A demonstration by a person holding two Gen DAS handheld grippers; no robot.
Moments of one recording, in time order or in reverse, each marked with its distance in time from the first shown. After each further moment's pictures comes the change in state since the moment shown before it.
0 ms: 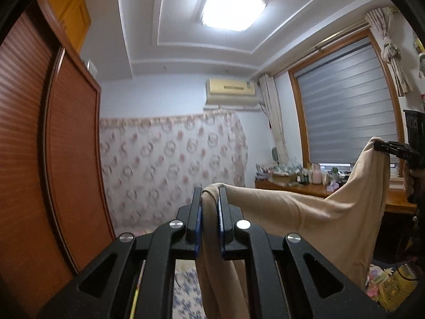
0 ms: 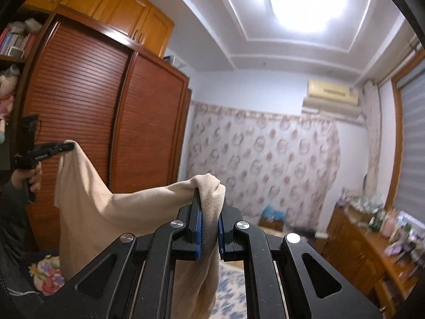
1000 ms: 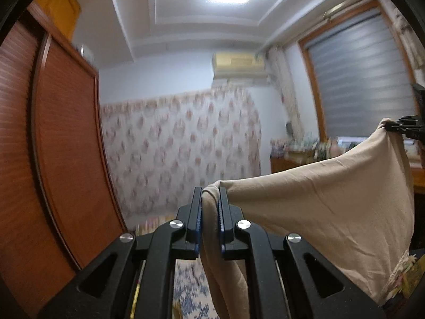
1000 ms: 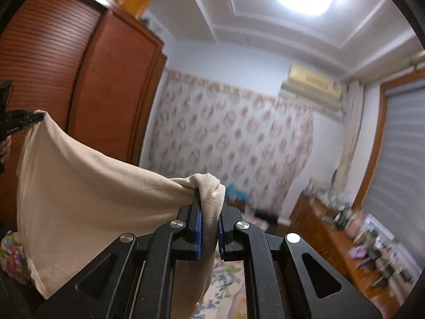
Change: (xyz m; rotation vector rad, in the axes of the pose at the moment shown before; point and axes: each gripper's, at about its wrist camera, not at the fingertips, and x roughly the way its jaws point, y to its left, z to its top) left arm 0.149 0.007 -0.063 0.050 0.185 0.074; right arm 0.103 -0.071 -0.037 -0.080 0.205 -0.158
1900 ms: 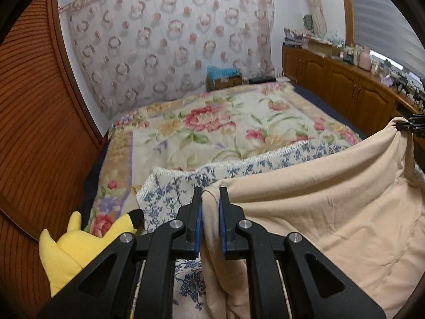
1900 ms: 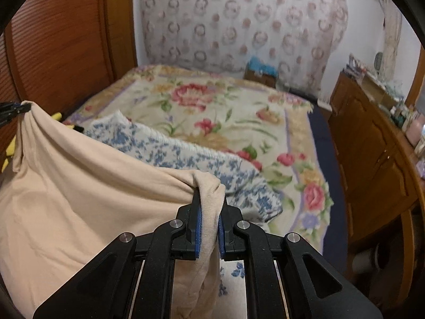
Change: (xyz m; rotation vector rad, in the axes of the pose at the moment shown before) left arm 0.342 -0.022 -0.217 -0.016 0.596 -0.020; right arm 0.408 -0.034 -0.285 0.178 0.627 0.130
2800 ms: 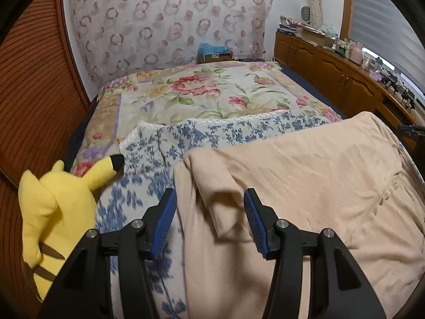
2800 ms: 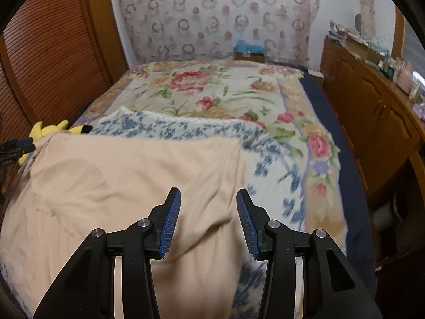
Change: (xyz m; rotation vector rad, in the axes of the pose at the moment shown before) left arm -0.033 -0.008 -0.088 -0.083 0.104 -0.104; right arm -0.052 0.022 -0.090 0.183 0.029 0.044
